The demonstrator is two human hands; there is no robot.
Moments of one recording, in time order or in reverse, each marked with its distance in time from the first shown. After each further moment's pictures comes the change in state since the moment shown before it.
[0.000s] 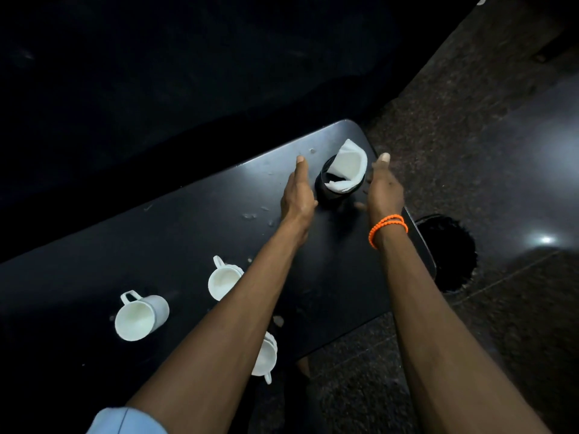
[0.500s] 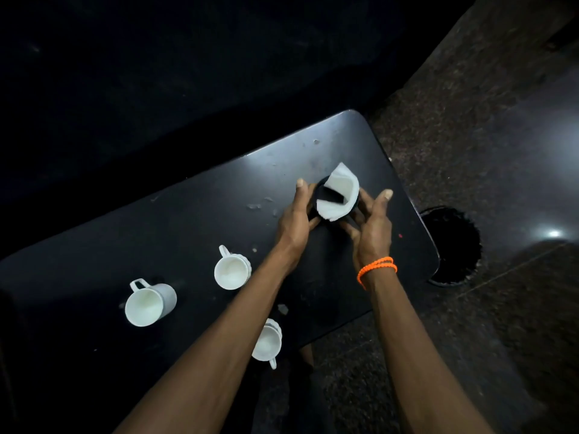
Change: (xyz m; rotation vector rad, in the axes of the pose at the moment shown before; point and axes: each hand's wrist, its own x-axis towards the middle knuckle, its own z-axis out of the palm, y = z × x) left_hand -0.034 -0.041 -0.036 0.042 -0.219 0.084; right_hand -0.055 0.054 -0.004 0.387 -0.158 0.089
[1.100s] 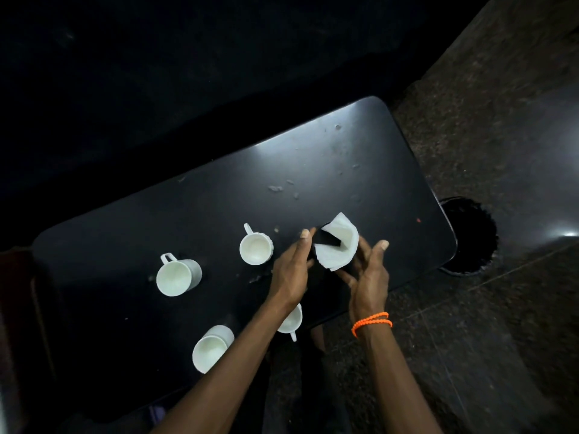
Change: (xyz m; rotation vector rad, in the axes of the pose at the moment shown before) left_hand -0.096 -0.068 -0.056 0.057 0.076 -0.023; right_hand -0.091 0.088 -0.028 -0.003 0.065 0.108
